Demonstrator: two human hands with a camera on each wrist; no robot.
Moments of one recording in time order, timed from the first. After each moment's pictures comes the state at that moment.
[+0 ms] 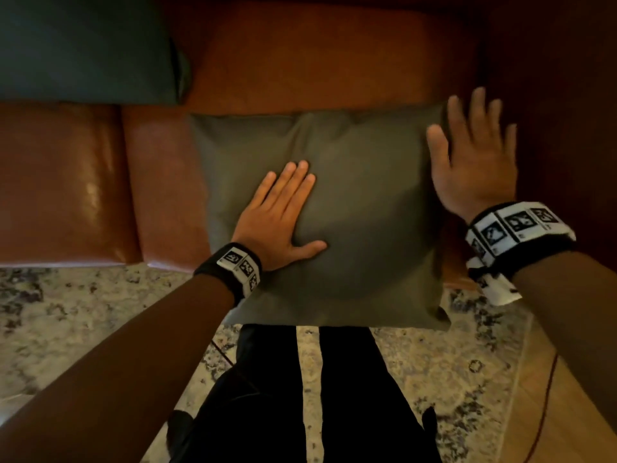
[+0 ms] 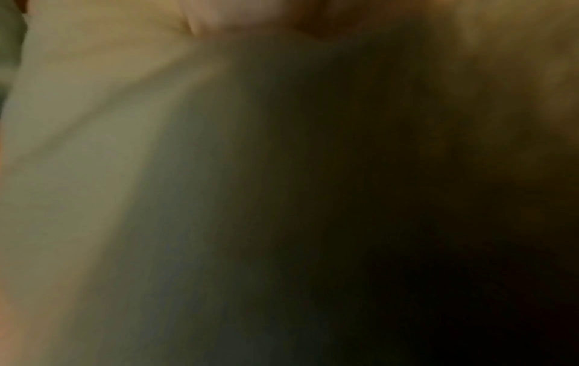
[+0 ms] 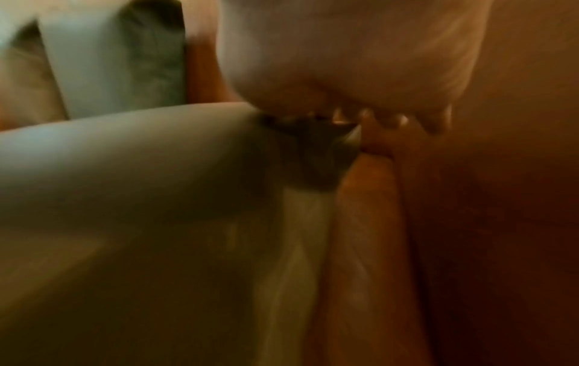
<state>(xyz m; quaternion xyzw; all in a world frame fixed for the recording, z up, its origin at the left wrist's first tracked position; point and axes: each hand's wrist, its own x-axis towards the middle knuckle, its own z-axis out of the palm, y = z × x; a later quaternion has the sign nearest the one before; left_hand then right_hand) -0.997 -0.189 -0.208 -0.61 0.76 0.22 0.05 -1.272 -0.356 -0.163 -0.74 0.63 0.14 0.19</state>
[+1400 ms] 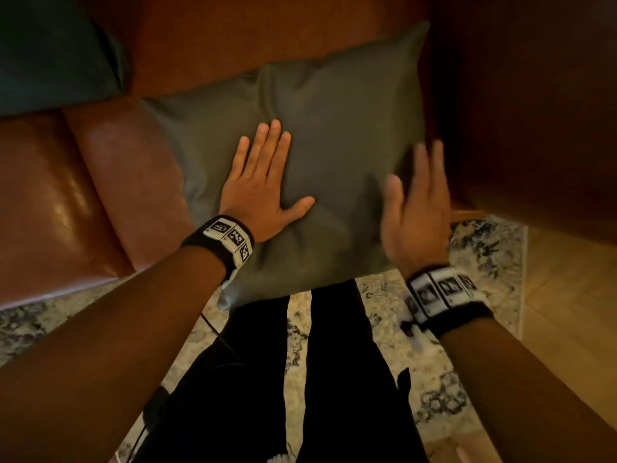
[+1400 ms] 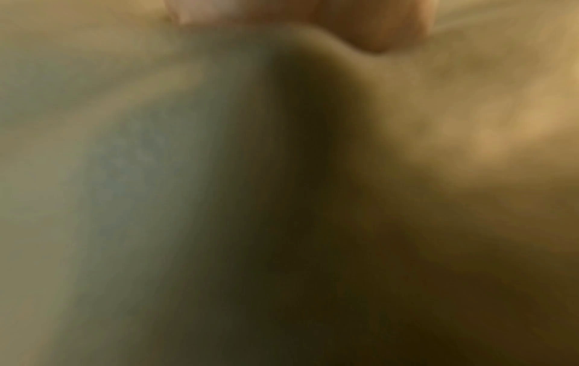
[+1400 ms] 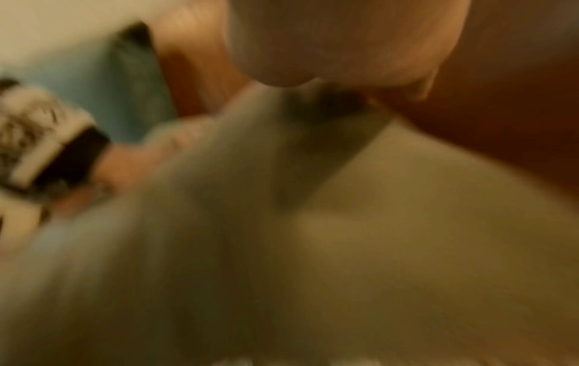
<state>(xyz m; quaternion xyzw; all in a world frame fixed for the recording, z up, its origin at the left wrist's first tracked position) -1.000 -0.194 -0.218 -0.59 0.78 0.20 0.05 -1.250 -0.182 -0.145 -0.59 0.76 -0.07 0.25</state>
